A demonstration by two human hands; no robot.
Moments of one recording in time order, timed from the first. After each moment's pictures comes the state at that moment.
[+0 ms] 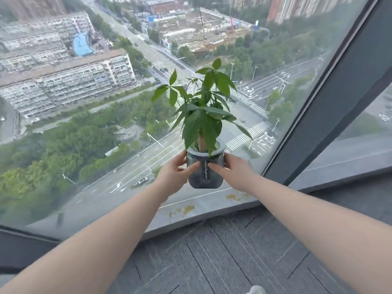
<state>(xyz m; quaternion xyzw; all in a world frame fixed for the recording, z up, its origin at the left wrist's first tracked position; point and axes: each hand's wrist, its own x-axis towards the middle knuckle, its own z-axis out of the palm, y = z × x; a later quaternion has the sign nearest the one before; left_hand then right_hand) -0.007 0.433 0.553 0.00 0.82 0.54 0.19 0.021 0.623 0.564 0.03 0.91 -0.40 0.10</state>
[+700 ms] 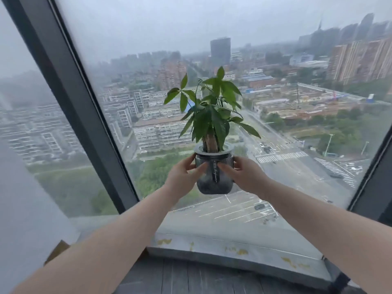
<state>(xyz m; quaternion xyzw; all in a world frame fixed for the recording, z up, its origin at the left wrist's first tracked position) 0.254 0.346 0.867 -0.13 0.85 0.50 -0.08 0.194 0.524 0.864 -0.21 0.87 -0.45 0.03</state>
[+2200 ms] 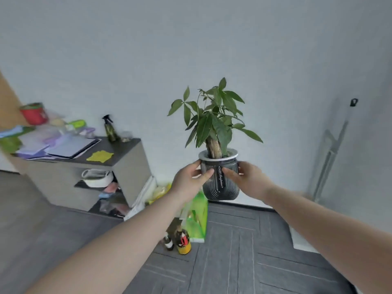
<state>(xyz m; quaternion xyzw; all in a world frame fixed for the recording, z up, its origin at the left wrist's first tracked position) 1.556 0.092 0.842 -0.73 0.41 0.22 -0.49 1.411 -0.024 0.846 -0.84 0.35 -0.20 0.36</state>
